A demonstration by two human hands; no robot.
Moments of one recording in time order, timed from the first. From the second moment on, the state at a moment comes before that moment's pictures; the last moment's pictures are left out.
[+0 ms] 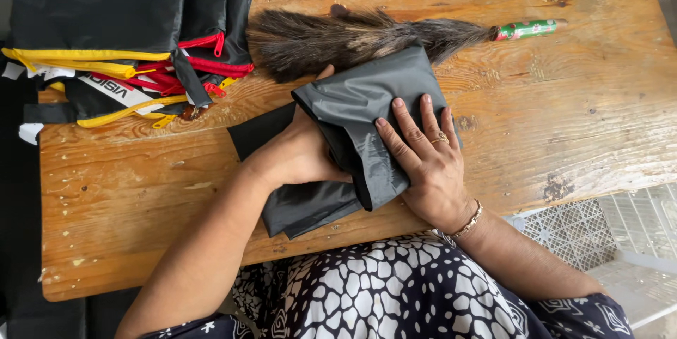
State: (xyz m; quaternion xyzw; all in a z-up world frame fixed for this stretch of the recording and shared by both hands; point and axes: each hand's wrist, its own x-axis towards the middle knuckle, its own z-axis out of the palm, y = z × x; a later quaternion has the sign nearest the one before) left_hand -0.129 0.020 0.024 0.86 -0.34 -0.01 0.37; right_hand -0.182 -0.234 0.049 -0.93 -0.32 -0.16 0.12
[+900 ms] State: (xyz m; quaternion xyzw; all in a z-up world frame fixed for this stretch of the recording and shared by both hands) left_hand -0.133 -0.003 0.037 0.93 -0.10 -0.02 0.35; right_hand -0.189 -0.213 0.067 -0.89 -0.38 -0.22 0.13
